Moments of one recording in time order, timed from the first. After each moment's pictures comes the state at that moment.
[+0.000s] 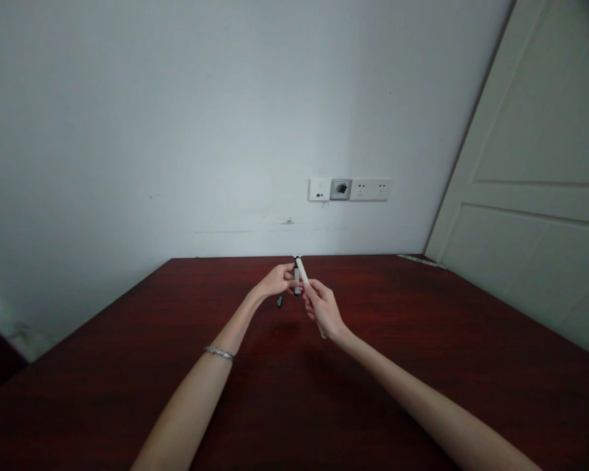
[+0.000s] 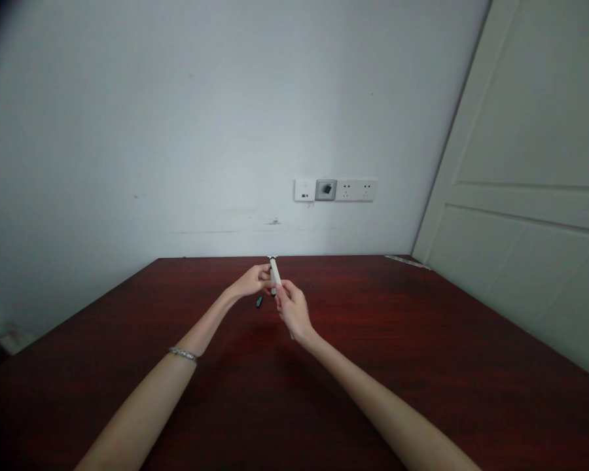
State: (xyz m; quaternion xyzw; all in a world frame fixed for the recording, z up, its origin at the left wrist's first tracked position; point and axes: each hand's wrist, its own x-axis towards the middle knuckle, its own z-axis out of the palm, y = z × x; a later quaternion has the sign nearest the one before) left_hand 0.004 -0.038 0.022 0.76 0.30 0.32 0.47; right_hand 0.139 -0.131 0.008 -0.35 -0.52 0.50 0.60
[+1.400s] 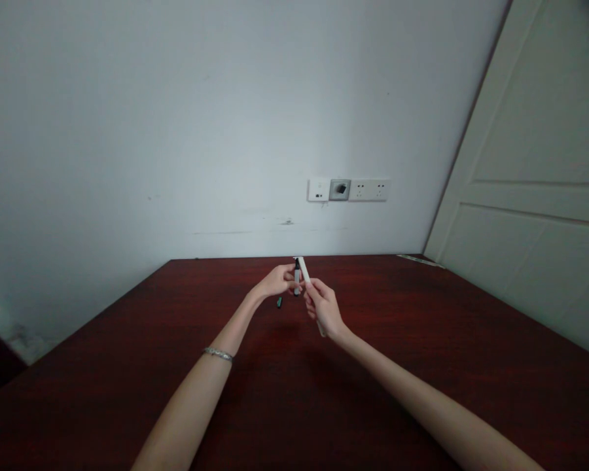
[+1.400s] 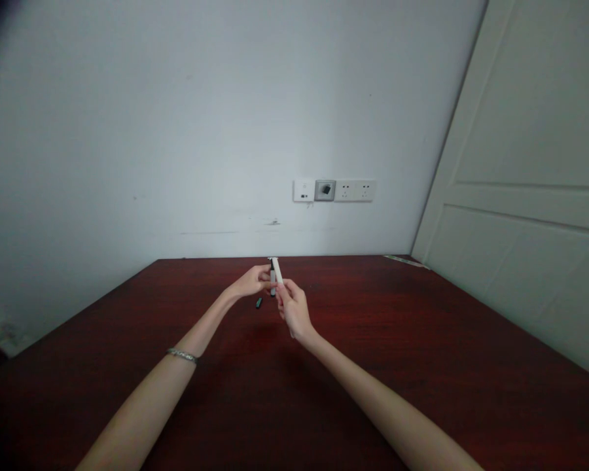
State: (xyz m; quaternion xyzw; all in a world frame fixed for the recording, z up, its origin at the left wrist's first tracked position) left_hand 0.002 -0.038 0.025 0.77 0.29 0.31 0.47; right_hand 0.137 -0.132 0.005 -0.34 -0.50 0.51 0.61
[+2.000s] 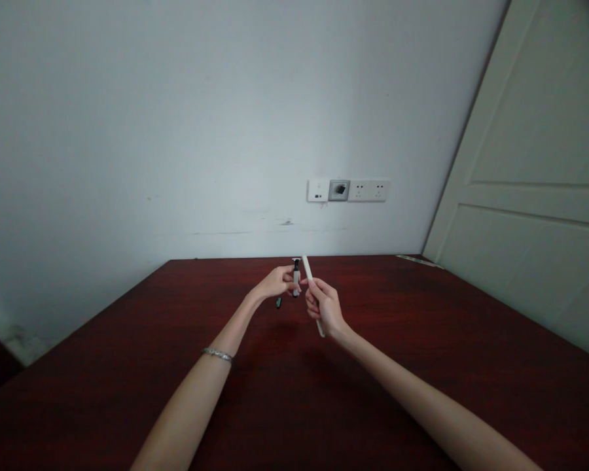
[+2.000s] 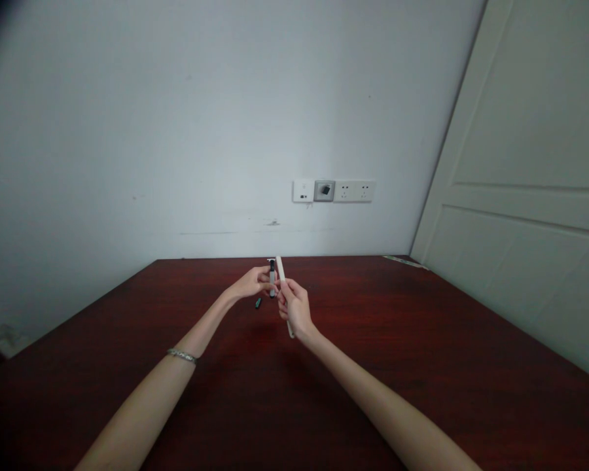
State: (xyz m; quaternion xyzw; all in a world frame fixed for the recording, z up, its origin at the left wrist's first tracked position) left_hand -0.001 -0.035 0.018 0.77 0.28 0.31 0.48; right_hand 0.141 -0.132 0.011 -0.30 -0.45 0.57 0.62
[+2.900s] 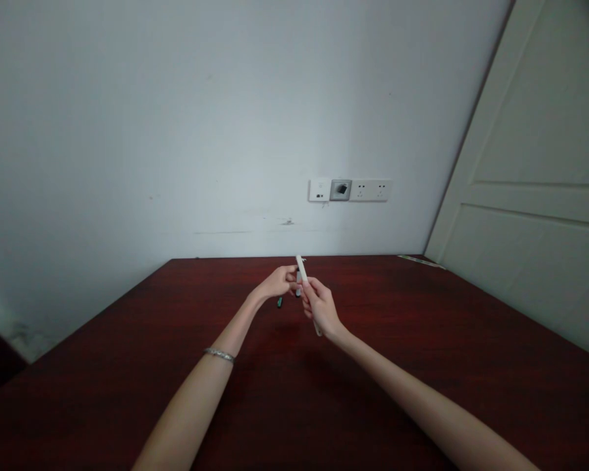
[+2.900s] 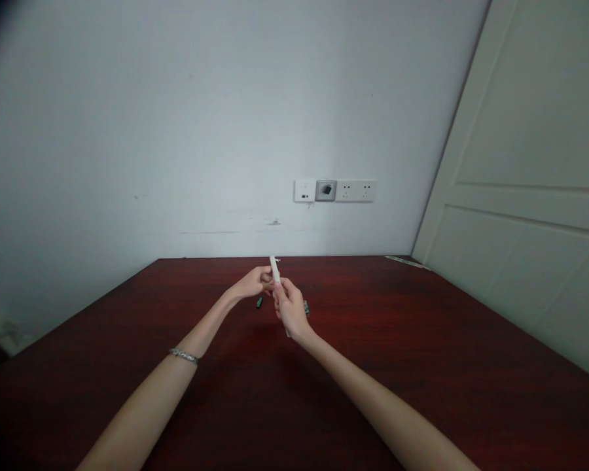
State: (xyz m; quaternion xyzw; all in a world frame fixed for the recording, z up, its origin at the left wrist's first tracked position) left_hand 0.005 -0.035 0.019 0.77 0.28 0.31 0.48; right_hand 0.132 -0.132 0.004 -0.33 -0.52 0.50 0.61
